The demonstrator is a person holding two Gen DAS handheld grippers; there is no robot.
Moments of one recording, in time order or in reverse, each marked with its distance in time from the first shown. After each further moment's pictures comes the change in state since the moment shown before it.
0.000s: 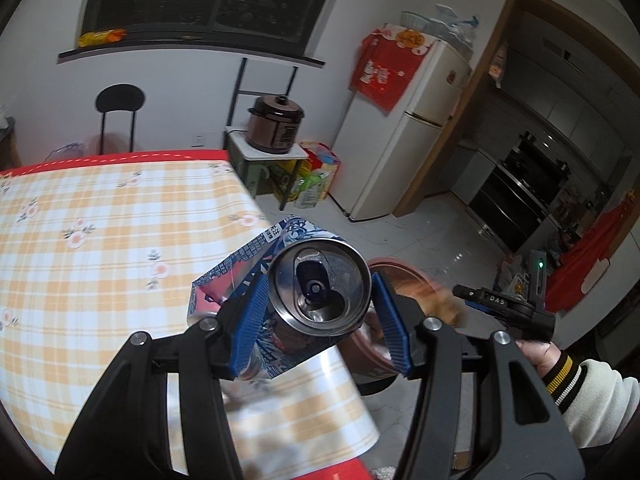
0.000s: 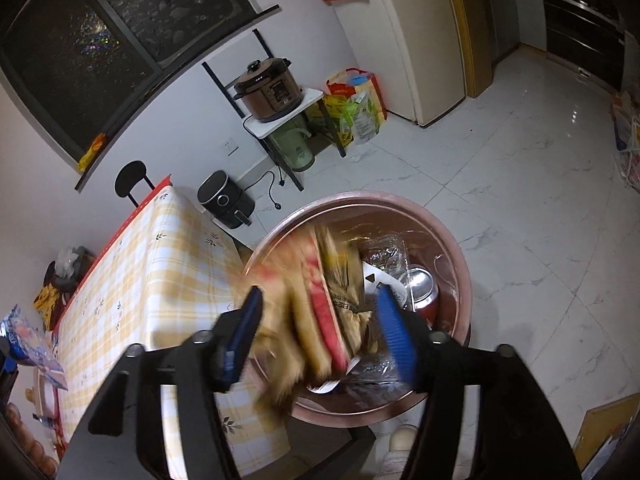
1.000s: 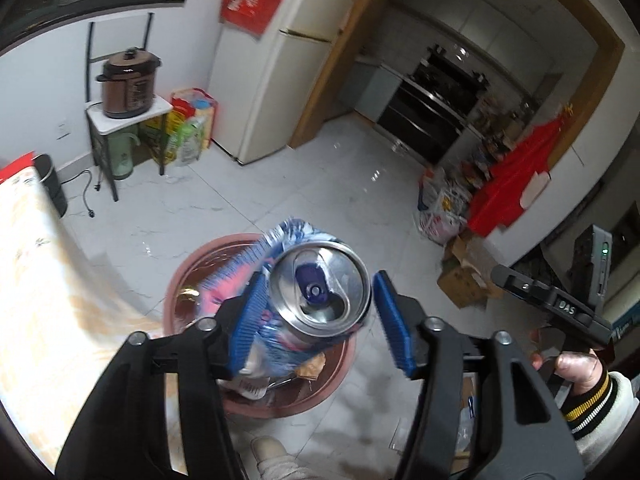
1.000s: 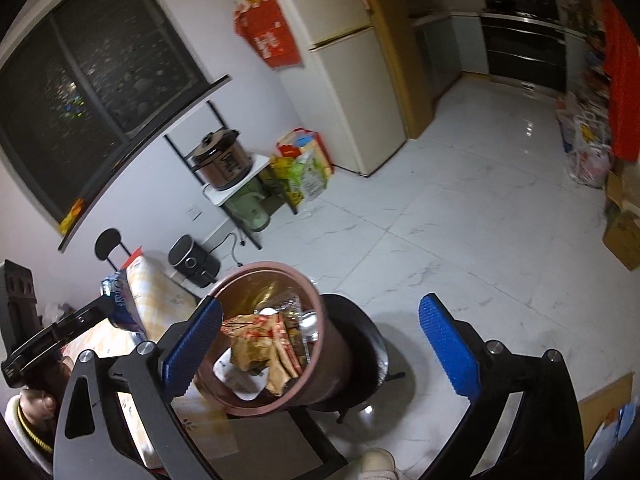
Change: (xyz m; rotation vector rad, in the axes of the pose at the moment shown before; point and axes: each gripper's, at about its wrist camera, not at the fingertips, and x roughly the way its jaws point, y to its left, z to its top) left arm 0.190 -0.176 0.014 0.232 0.272 -0.330; right arm -0.129 -0.110 0.003 0.135 -0.197 -0.124
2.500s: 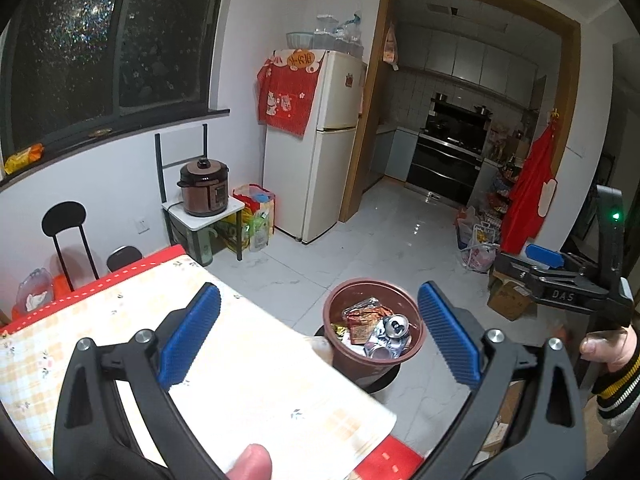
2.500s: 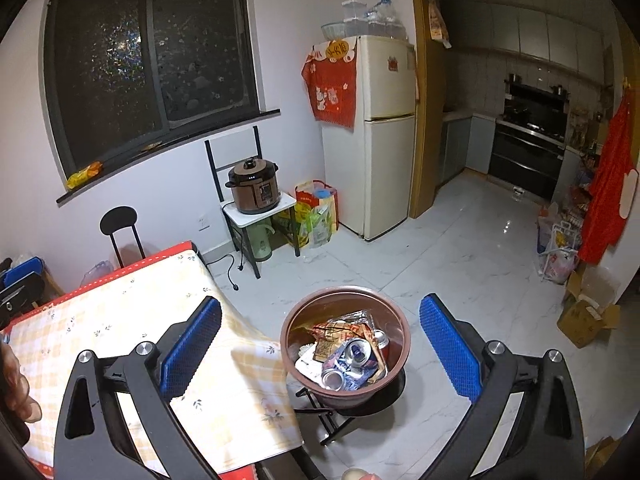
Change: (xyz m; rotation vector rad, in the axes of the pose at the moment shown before) left arm -0.332 0.070 -0.061 0.185 -0.295 0.197; right arm -0.141 0.288 -0.088 -0.288 -0.219 -0.149
